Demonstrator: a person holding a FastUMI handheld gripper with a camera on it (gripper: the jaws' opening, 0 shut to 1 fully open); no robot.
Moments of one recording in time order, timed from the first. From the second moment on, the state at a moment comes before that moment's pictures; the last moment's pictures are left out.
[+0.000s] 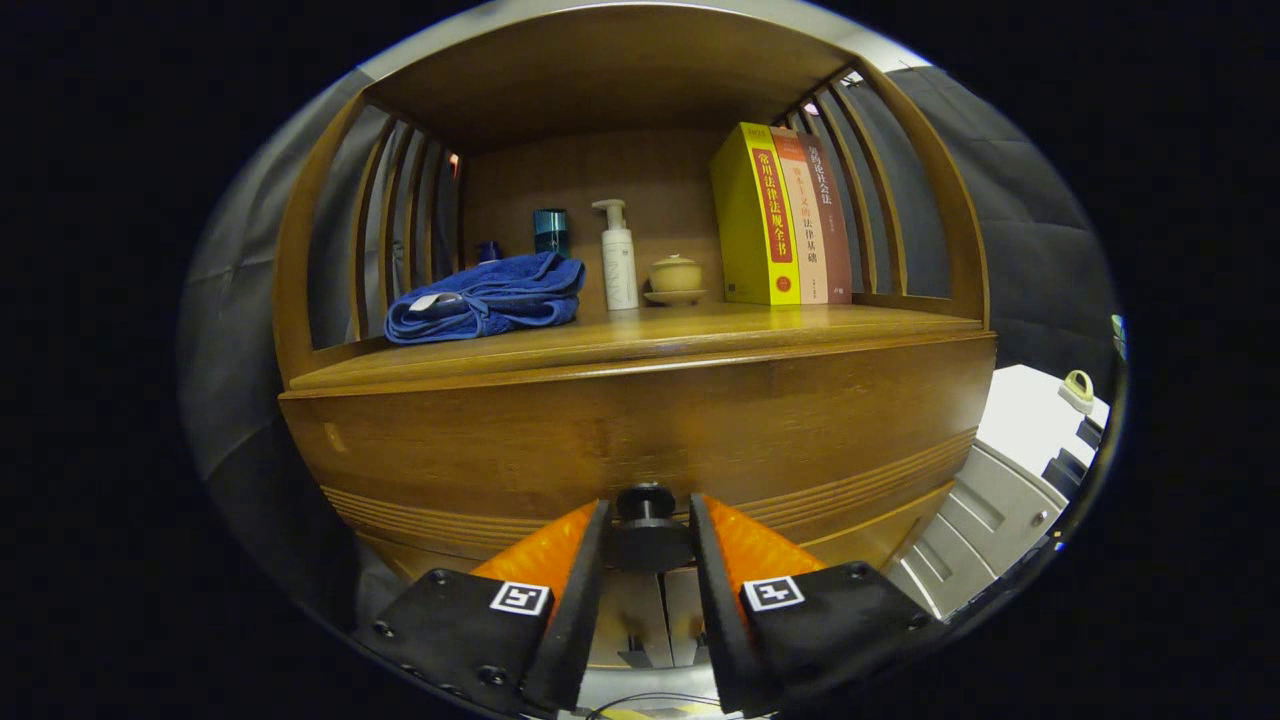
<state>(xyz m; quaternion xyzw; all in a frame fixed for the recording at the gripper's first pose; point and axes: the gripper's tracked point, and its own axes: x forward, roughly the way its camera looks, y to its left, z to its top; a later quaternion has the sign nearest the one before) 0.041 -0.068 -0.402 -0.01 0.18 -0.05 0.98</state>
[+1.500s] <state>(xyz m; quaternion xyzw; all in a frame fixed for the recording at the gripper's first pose) -0.083 -0.056 -0.382 0.00 0.22 -0.05 0.97</state>
